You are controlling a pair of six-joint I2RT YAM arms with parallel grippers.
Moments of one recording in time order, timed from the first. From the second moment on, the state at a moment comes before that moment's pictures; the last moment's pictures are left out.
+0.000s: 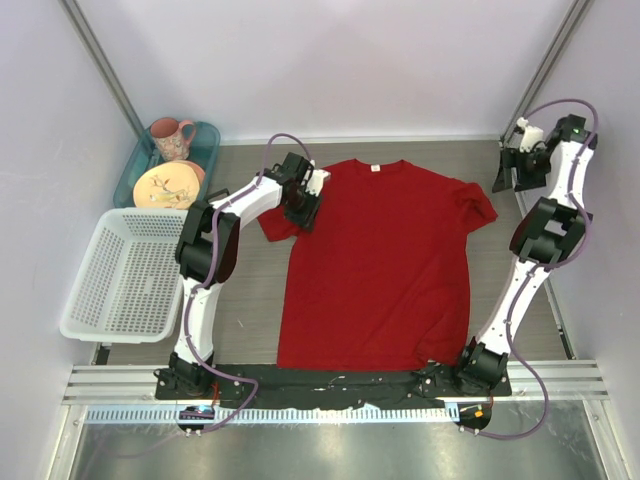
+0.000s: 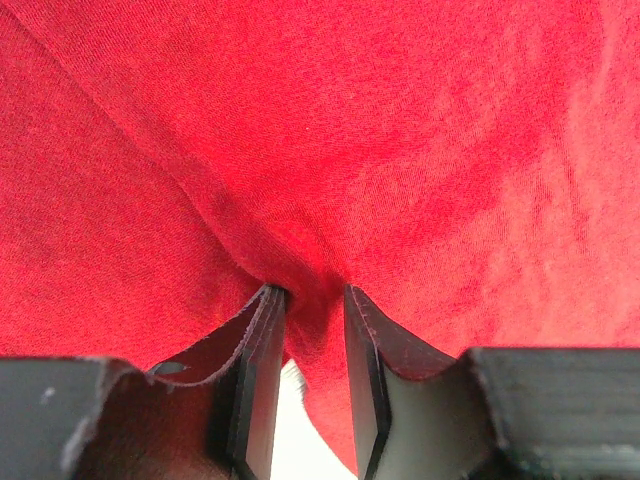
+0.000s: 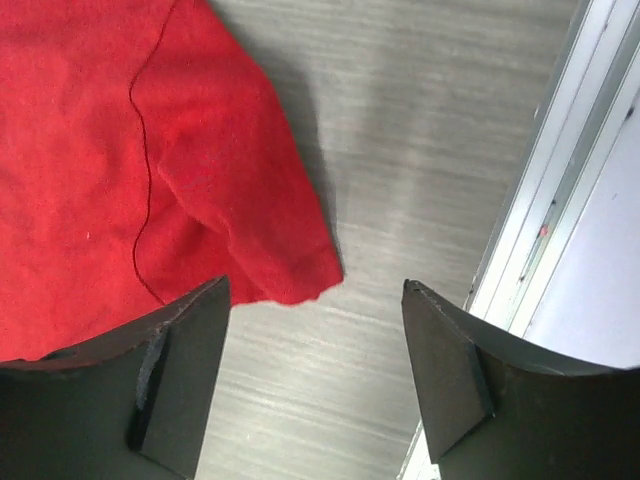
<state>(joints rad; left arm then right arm) -0.46 2.20 1.72 -0.64 0.24 0.07 -0.43 2.45 2.44 -1.18 -0.42 -0.53</state>
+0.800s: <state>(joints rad) -0.46 2.20 1.72 -0.64 0.24 0.07 -0.44 2.50 2.26 -1.07 -0.33 -0.44</state>
